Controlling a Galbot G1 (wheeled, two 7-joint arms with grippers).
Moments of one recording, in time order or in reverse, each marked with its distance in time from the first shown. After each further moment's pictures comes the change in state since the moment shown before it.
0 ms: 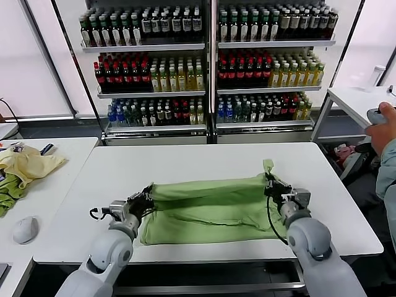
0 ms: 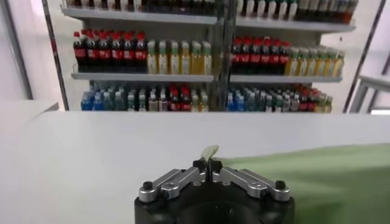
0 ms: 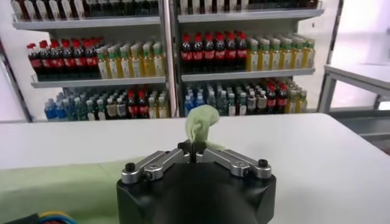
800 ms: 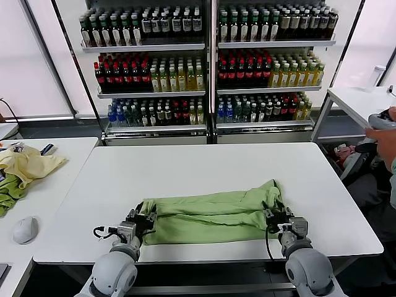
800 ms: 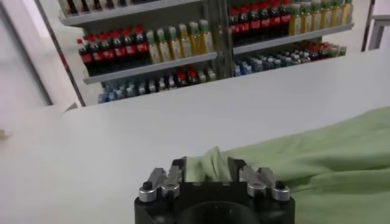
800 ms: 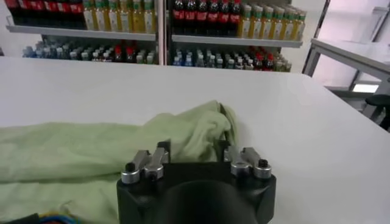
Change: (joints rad) left arm 0.134 -0.055 -0.003 -0.054 0.262 0.032 -0.017; right arm -0.153 0.038 0.010 0.065 -0.127 -0.030 0.005
